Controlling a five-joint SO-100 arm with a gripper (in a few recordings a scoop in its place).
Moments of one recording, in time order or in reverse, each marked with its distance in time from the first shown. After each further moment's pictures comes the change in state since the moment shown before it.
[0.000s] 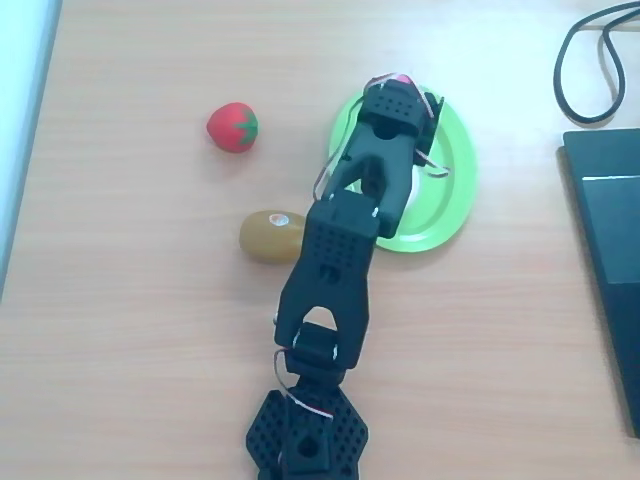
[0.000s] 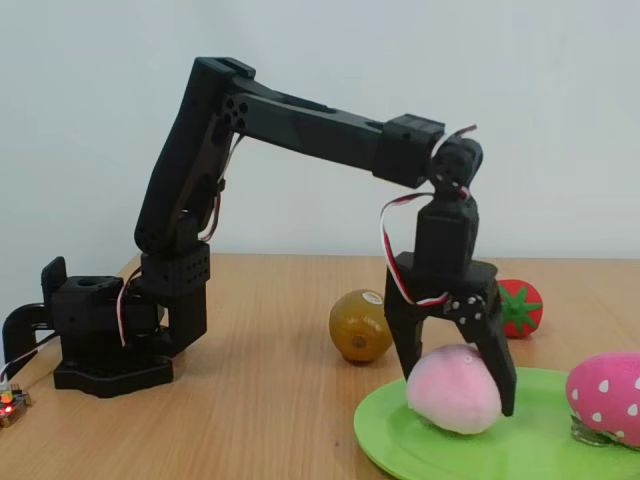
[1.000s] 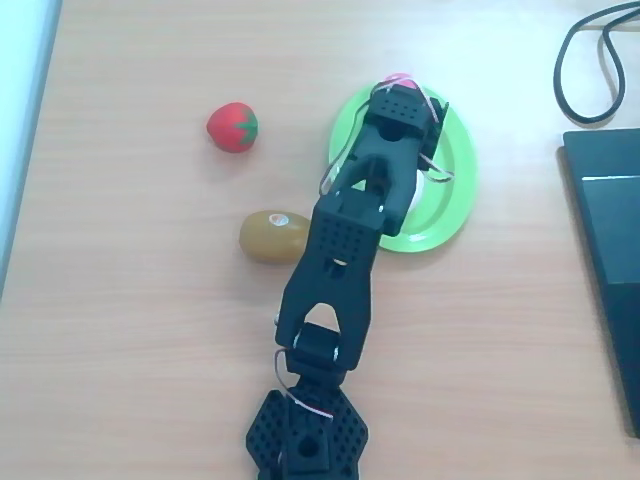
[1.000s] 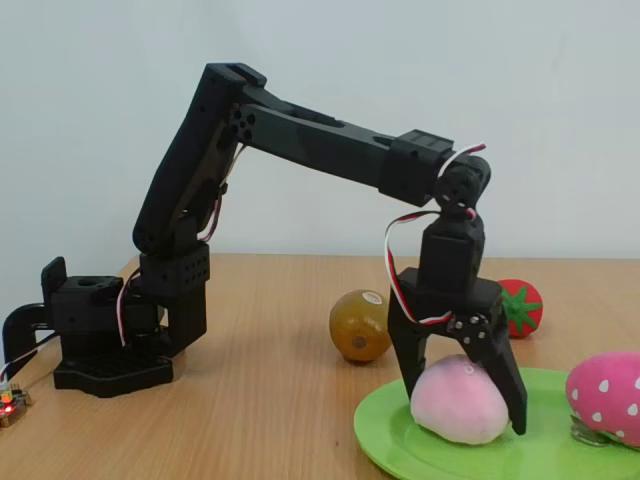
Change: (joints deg) arm 1.5 -4.7 -2.5 0.0 0.3
